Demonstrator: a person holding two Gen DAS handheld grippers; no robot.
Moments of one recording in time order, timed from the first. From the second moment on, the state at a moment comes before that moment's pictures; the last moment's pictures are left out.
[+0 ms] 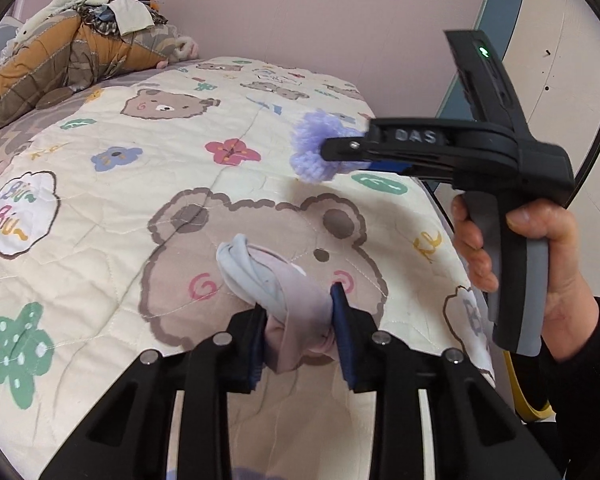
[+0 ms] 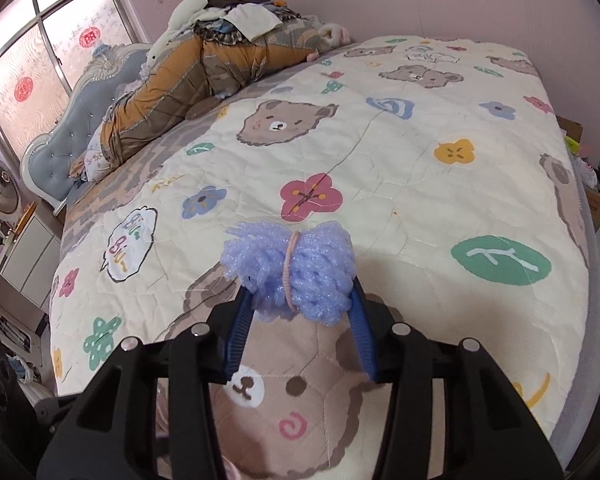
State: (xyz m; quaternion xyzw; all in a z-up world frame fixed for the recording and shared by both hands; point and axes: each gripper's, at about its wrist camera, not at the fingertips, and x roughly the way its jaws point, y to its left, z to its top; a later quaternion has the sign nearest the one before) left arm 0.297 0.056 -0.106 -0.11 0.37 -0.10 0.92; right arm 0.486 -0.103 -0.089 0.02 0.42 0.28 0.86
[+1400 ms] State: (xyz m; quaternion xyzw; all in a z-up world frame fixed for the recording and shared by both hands) left arm 0.178 -0.047 0.003 -0.04 0.29 -0.17 0.94; right arm 0.219 -0.335 -0.019 0.12 0.33 0.19 0.92
